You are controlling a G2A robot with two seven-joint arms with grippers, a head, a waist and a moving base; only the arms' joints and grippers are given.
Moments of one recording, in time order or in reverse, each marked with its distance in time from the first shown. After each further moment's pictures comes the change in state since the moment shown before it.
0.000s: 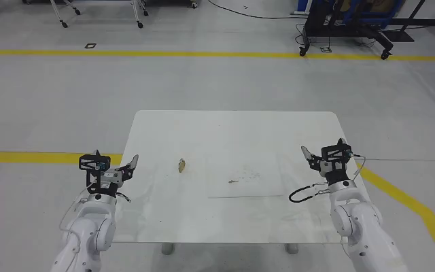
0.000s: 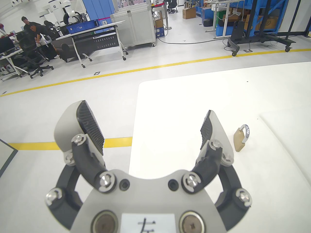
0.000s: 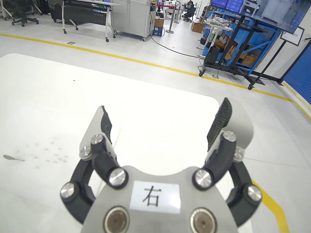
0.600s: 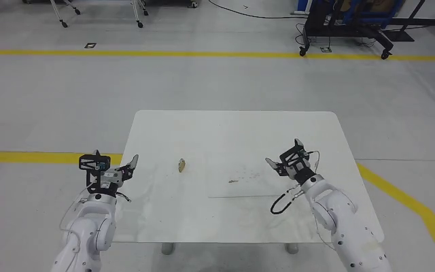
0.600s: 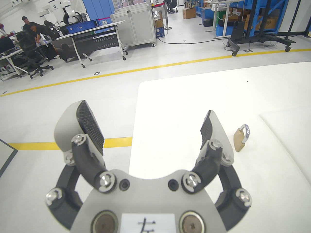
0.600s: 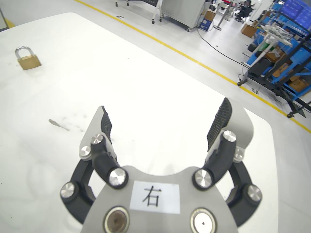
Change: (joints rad) left arm 0.000 0.000 0.000 0.000 0.000 0.000 0.000; right arm 0.151 -0.004 -0.195 0.101 -0.117 -0.286 0.075
